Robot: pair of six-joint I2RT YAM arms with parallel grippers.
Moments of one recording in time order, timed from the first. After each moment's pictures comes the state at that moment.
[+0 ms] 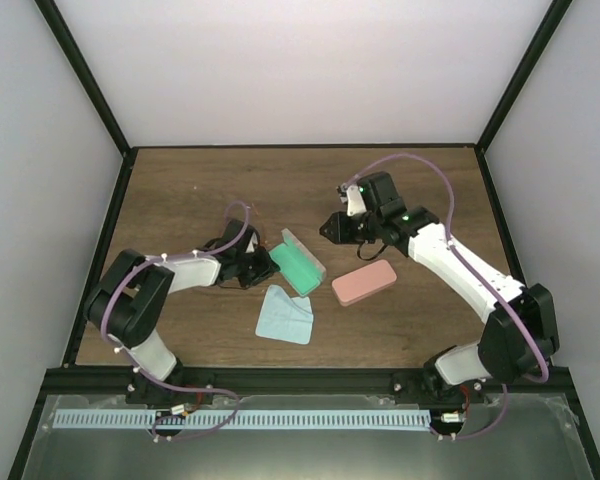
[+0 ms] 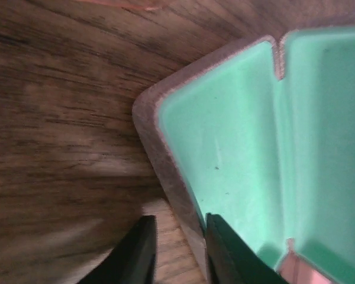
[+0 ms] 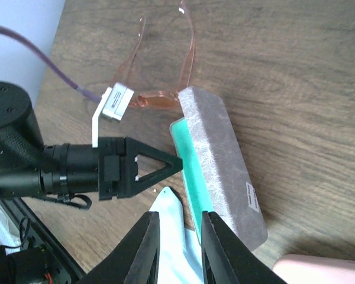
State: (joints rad) left arm -0.50 1.66 0.73 -0.02 0.37 -0.97; right arm 0.51 1.41 1.16 -0.55 -0.39 0.44
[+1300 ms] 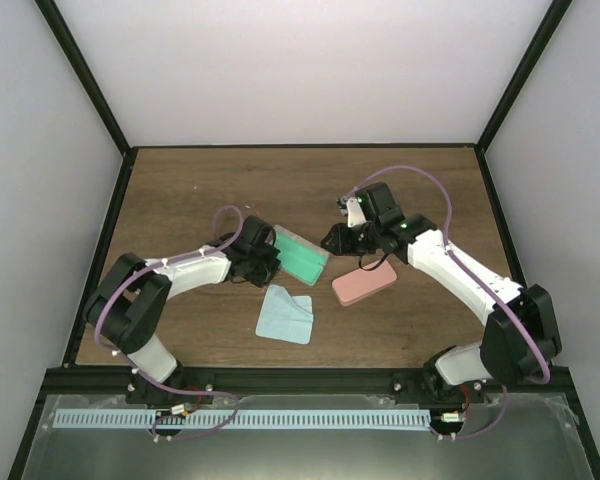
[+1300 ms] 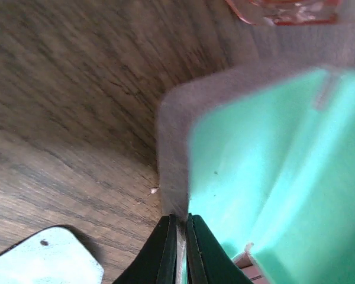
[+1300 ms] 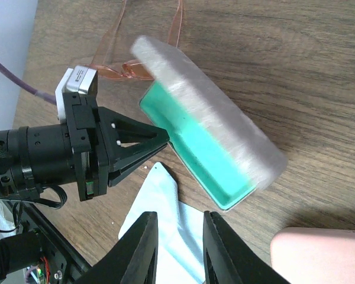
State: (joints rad) left arm -0.61 1.64 0.87 -0.22 0.16 -1.61; right arm 0.53 1.39 1.08 -0.55 -0.41 0.46
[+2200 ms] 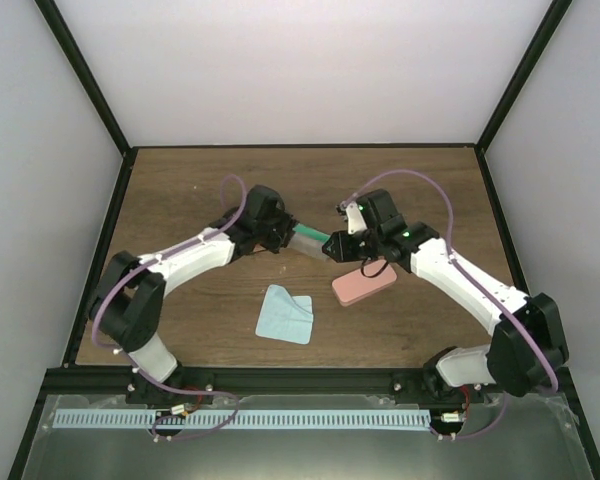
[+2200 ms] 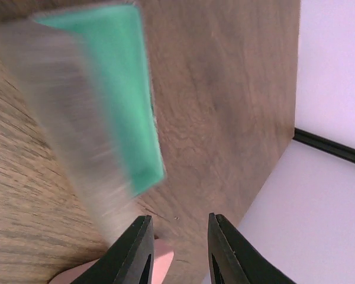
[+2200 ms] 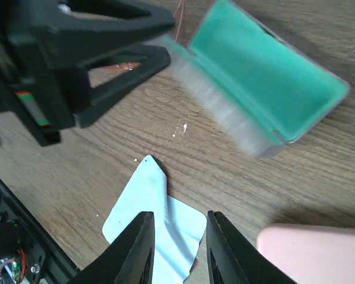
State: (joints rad) left arm -0.63 1.69 1.09 -0.14 0.11 -1.67; right arm 0.54 1.33 1.01 -0.54 -0.38 0.41
